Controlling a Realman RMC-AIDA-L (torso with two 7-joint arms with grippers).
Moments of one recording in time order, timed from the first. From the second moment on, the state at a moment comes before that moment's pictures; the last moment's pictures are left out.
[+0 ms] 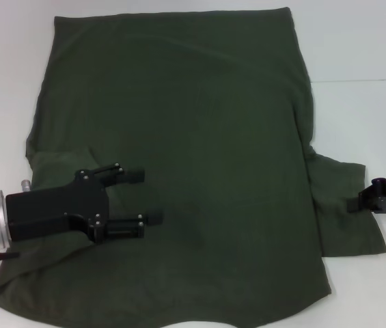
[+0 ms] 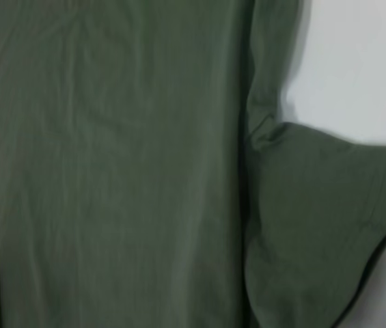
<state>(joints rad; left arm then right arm) -0.58 -2.07 0.45 0.51 2.12 1.70 -1.16 0.69 1.86 -0.67 -0.44 -2.40 -1.32 2.46</state>
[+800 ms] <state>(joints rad) -0.59 -2.06 0.44 0.51 2.12 1.71 -1.18 0.71 1.81 -0.67 -0.52 -2.41 -1.41 2.43</state>
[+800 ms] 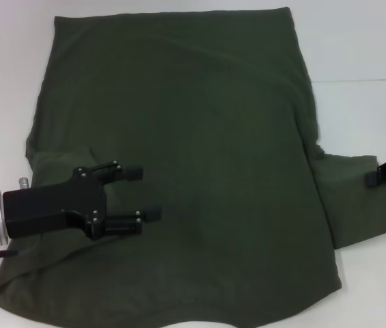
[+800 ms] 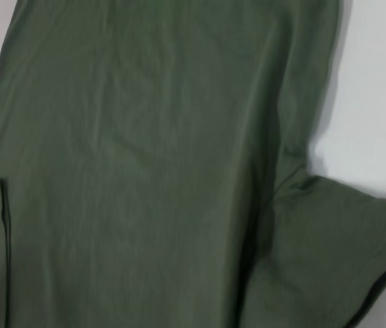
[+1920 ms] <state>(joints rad) -0.61 -2.06 0.44 0.52 2.12 1.71 -1.24 0.76 1.80 -0.63 -0.70 -2.49 -1.46 2.42</state>
